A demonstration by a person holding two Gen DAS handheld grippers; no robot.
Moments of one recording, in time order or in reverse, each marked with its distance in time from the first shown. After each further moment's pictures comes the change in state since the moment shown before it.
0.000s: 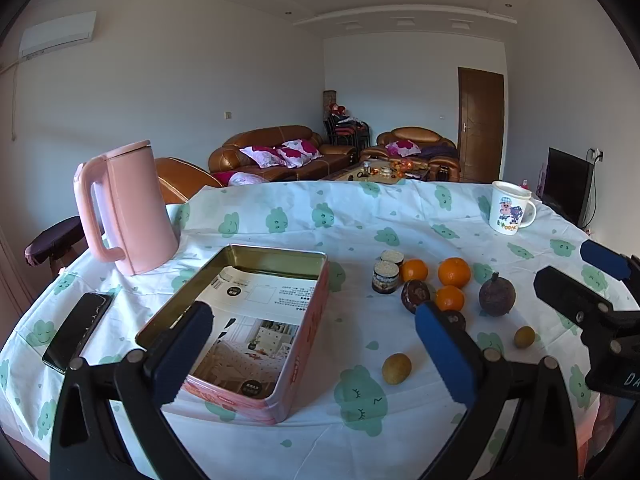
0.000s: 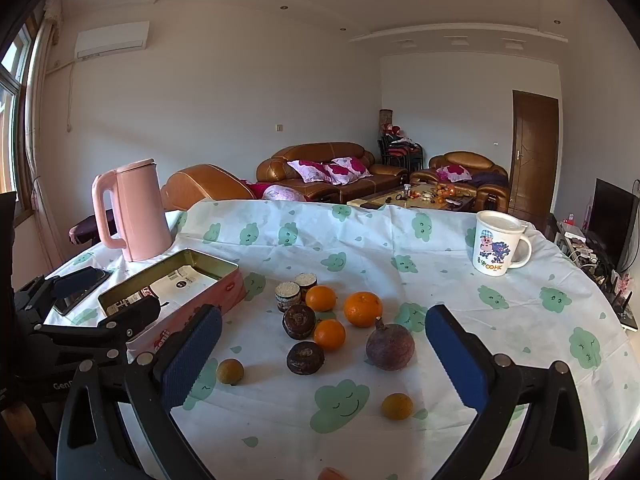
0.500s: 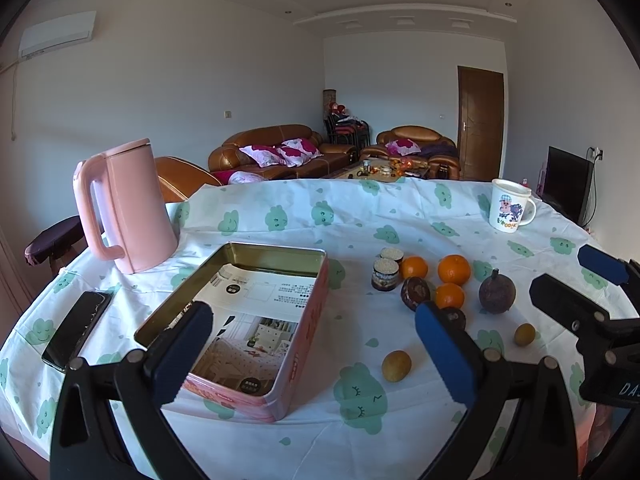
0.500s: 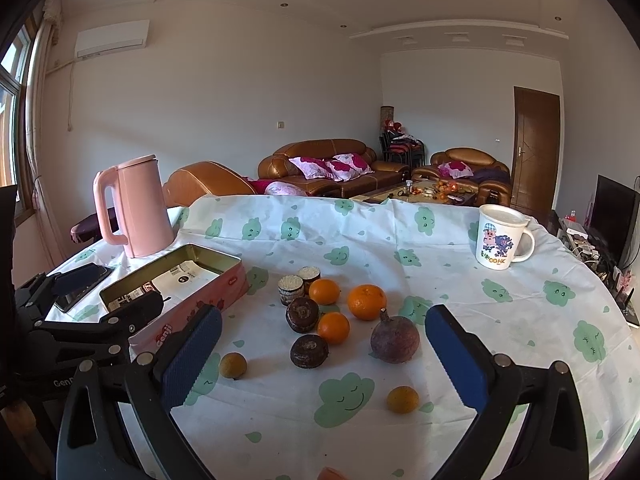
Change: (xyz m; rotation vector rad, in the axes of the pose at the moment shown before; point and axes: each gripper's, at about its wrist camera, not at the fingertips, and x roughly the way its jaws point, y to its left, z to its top) left arm 0.000 0.000 -0.001 0.000 0.001 0.000; right arm 0.002 0.005 -0.005 0.001 0.014 0.008
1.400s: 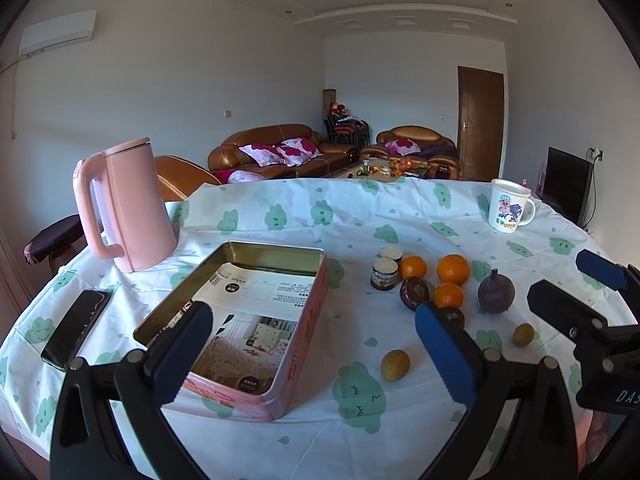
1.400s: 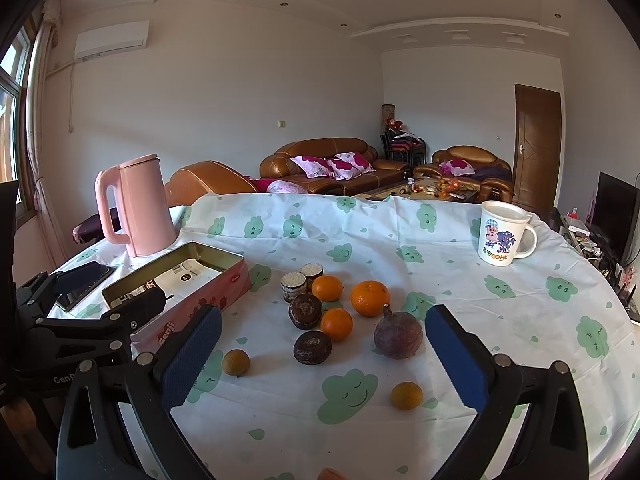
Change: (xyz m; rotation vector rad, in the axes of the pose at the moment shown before) left arm 0.000 0.000 0.000 0.000 0.003 0.000; right arm 0.001 0.003 -0.001 0.004 0.004 0.003
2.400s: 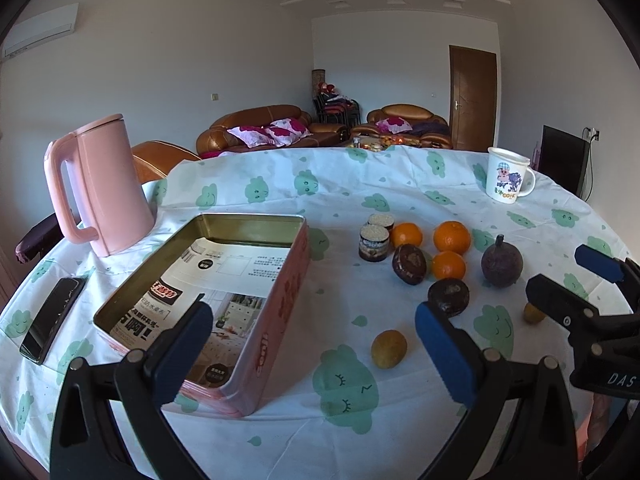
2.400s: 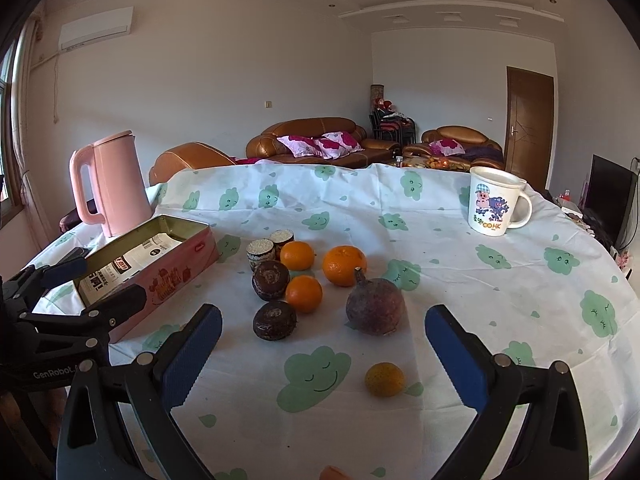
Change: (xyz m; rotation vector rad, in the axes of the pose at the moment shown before) left arm 0.034 -0.019 -0.021 0.035 0.084 -0.035; right arm 0.034 -0.035 -0.030 0.026 0.086 -0.056
